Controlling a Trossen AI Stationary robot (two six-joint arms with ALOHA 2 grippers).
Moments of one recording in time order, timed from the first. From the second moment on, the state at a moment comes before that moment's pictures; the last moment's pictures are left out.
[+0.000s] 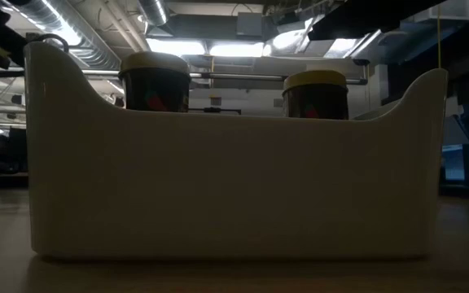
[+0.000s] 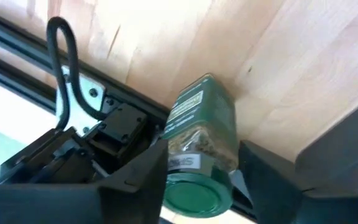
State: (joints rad) left arm -0.50 1.22 0.85 -1.47 -0.01 -0.96; right arm 0.43 1.21 0.72 0.10 0.67 -0.11
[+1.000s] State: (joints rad) left arm -0.50 1.22 0.85 -1.56 0.07 -0.93; right arm 0.43 1.21 0.72 0.10 0.67 -0.11
